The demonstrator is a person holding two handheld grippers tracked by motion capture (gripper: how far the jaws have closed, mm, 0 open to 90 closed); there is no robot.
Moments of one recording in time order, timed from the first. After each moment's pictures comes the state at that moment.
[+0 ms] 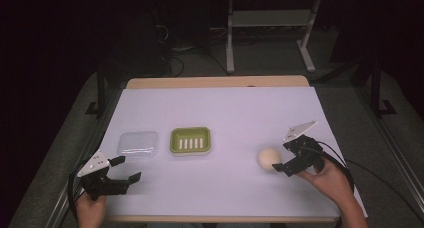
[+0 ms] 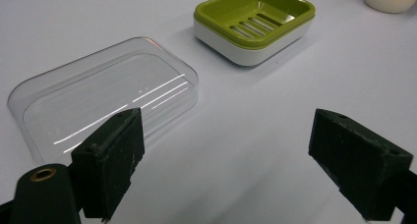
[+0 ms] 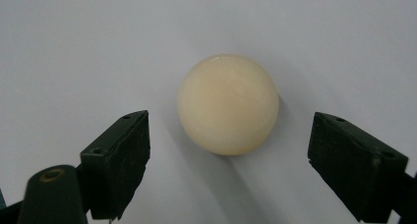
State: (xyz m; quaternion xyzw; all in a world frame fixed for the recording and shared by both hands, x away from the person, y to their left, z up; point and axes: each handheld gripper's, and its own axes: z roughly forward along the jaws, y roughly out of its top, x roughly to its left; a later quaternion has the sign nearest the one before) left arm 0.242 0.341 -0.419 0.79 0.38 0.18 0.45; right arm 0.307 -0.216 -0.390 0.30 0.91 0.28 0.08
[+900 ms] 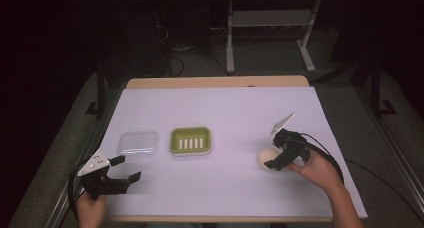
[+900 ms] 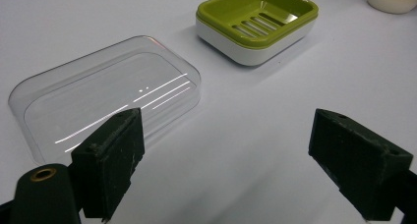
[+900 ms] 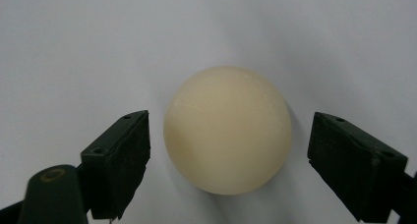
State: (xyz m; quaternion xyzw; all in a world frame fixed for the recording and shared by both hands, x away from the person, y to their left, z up) left arm 0.244 0.342 -0.419 0.79 0.38 0.18 0.45; right arm 0.339 -0.189 -0.403 0.28 0.93 0.22 0.04
